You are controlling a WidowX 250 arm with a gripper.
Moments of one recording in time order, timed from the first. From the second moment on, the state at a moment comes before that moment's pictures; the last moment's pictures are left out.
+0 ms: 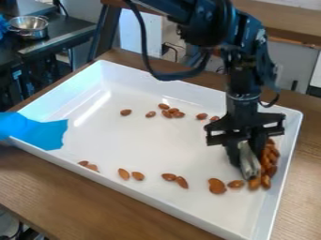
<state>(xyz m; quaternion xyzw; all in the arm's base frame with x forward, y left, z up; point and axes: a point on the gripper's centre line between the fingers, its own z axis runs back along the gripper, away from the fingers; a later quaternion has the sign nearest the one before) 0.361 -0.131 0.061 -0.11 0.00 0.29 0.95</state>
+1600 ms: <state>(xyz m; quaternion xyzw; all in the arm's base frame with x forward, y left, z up) 0.270 0.030 0.086 0.05 0.10 0.74 0.66</state>
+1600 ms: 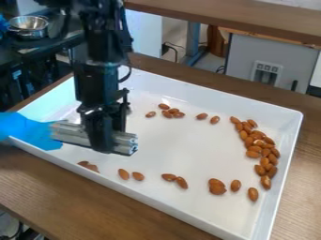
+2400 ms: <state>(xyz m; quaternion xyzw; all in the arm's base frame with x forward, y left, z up) 0.258 0.042 0.063 0.16 0.14 0.75 0.62</state>
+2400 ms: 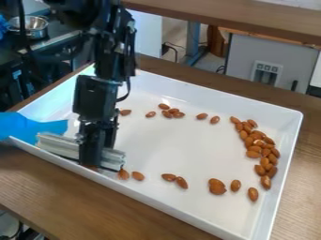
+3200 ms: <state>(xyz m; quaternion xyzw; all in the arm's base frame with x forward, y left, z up) 0.270 0.047 0.050 0.17 0.12 0.71 0.68</state>
